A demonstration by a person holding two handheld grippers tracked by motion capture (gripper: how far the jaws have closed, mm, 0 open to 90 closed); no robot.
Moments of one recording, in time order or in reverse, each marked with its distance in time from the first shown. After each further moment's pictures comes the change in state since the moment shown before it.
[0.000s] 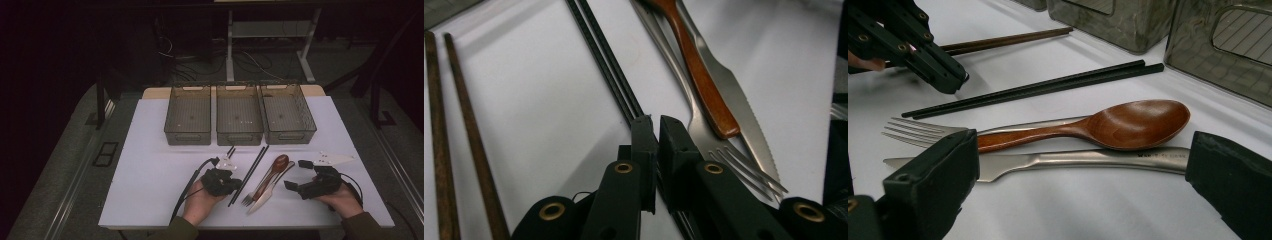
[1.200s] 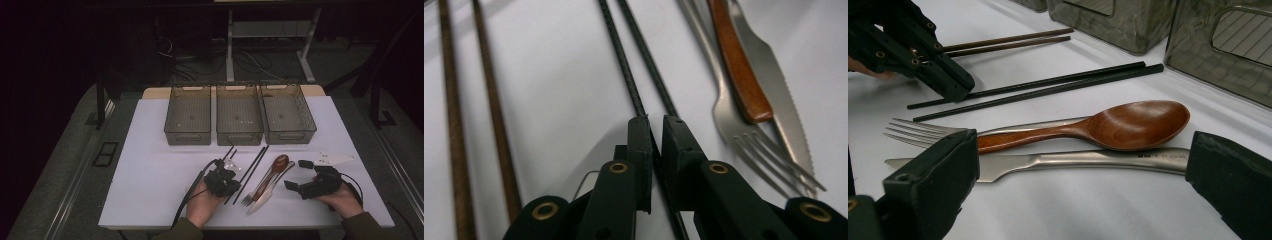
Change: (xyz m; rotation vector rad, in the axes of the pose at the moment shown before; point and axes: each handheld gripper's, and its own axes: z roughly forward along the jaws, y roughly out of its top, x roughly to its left) left arm -0.005 0.004 0.007 0.118 0.102 -0.017; right arm 0.000 0.000 0.000 -0.005 0.002 -0.002
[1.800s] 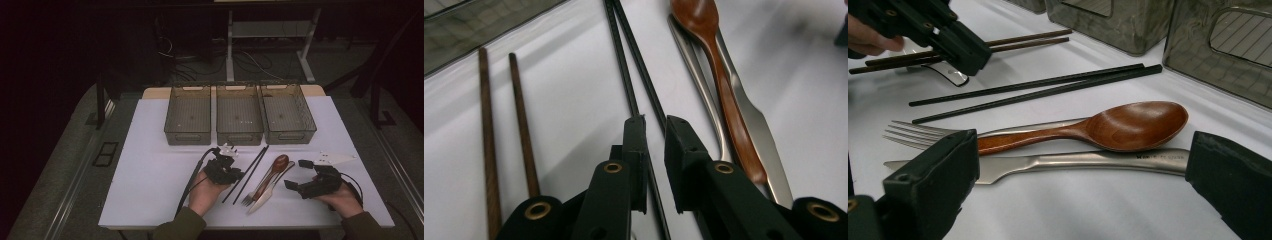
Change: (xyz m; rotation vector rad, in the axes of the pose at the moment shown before) left arm 0.020 0.023 -0.002 -0.093 -0.049 -0.109; right arm -0.001 0.000 0.000 -0.001 -0.001 0.009
